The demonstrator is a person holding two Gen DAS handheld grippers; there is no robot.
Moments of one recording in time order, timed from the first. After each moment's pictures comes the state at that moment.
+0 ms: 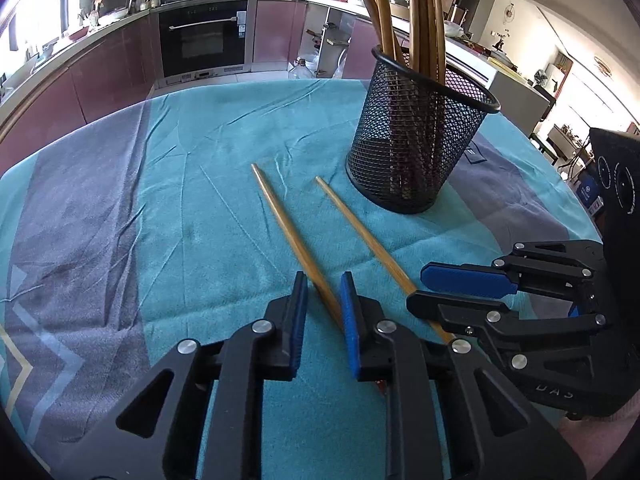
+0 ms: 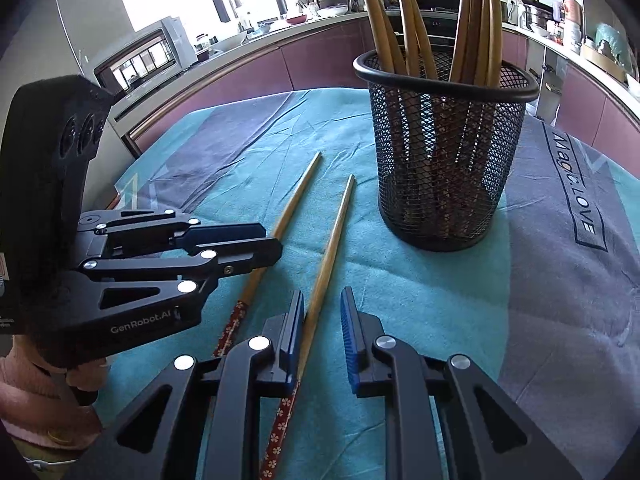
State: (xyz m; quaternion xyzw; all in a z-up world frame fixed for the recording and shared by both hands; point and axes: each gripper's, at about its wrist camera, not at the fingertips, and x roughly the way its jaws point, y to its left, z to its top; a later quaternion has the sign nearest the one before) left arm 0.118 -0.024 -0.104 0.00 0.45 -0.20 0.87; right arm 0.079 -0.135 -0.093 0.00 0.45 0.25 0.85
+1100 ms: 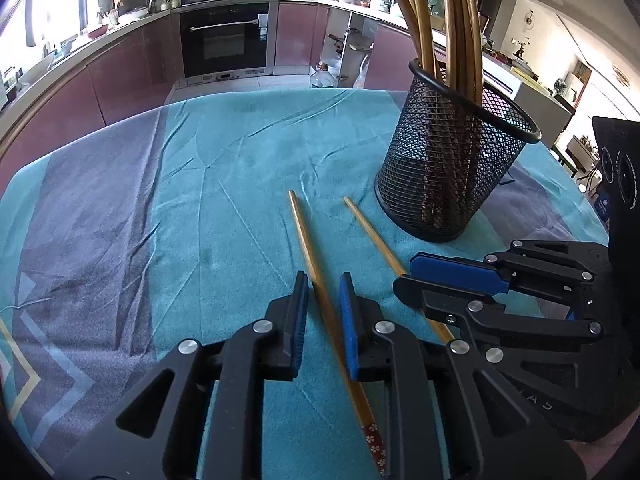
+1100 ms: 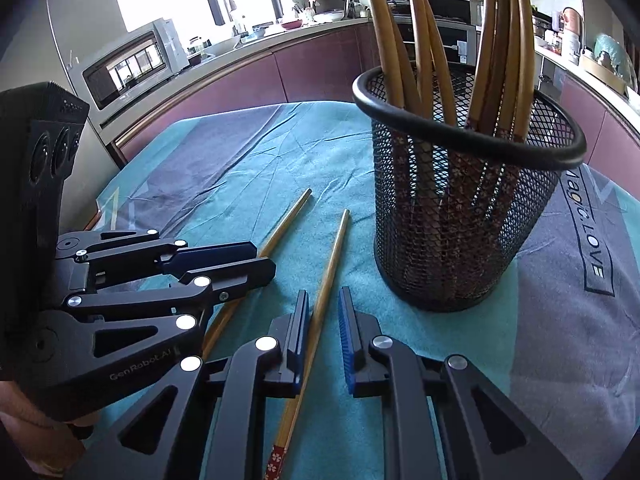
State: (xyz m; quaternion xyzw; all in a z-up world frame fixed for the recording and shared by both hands) left arm 0.141 -0.026 -0.106 0.00 0.45 -0.16 0.88; right arm 0.110 -0.120 -0.096 -0.01 0.44 0.24 0.86
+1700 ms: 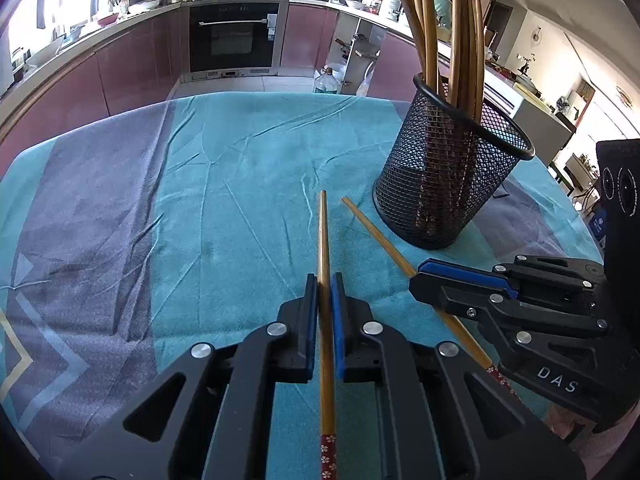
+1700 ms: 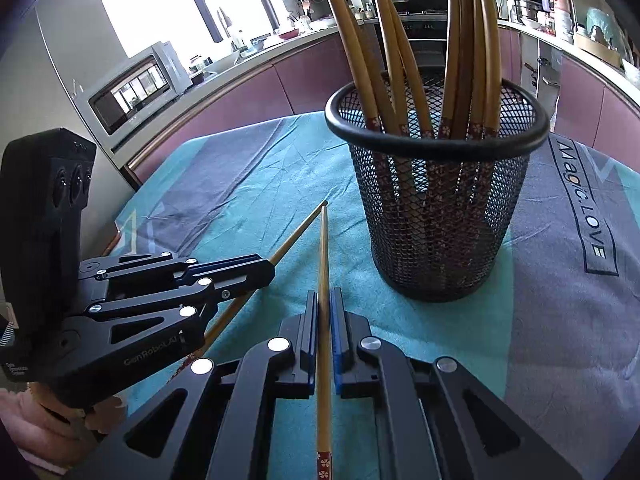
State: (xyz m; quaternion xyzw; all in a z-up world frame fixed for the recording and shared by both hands) left arm 0.135 -0.022 -0.104 -0.03 0.45 -0.16 0.88; right arm 0.105 -0.137 -0.087 0.04 0.44 0.25 0.86
